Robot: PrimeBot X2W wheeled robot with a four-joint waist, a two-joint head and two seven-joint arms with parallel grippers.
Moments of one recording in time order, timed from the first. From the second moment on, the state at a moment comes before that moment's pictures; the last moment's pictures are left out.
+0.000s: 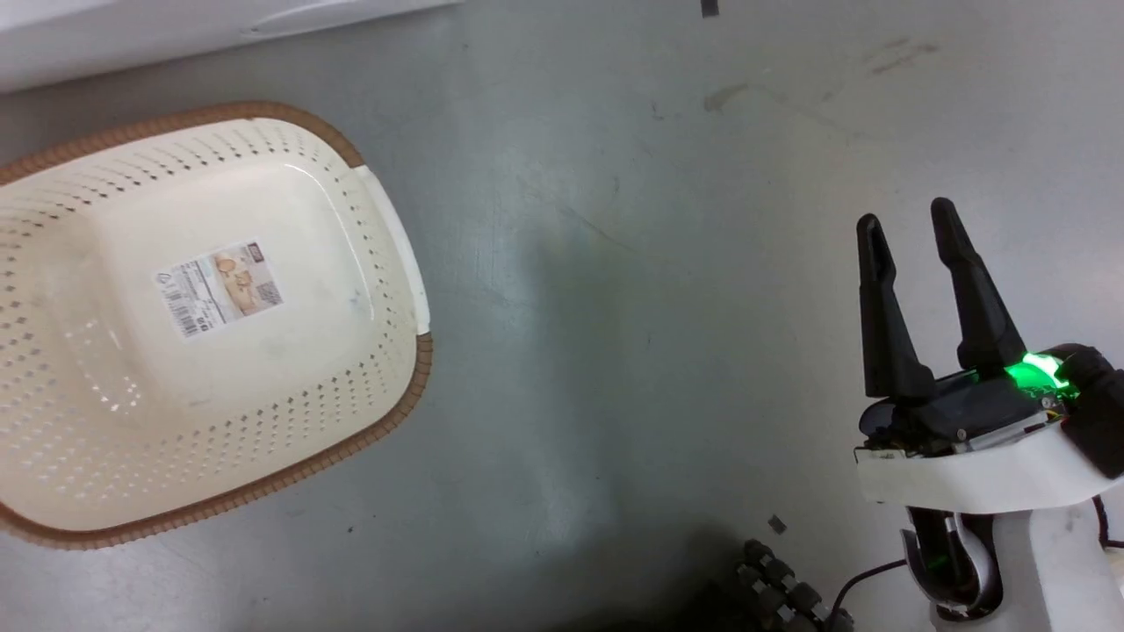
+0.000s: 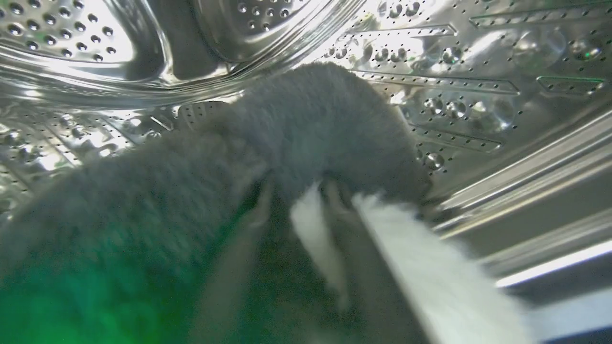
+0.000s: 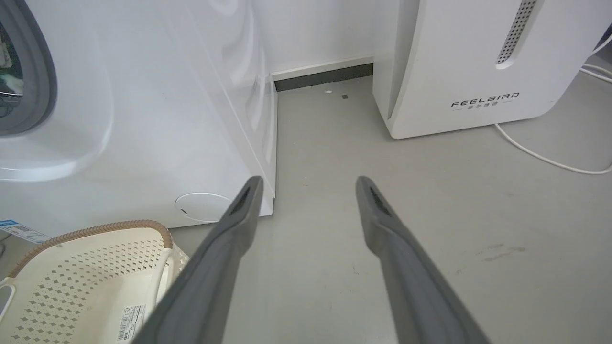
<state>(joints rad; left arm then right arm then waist) -1.72 0.75 -0.74 0.86 -0.60 -0.12 0.30 -0.25 -0.05 0.09 -0.10 0.34 0.13 -0.26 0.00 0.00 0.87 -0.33</state>
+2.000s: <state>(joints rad) -0.01 0.14 -0.14 0.07 -0.23 0.08 -0.26 0.02 -0.05 -0.01 -0.01 0.14 0.13 -0.26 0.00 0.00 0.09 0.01</state>
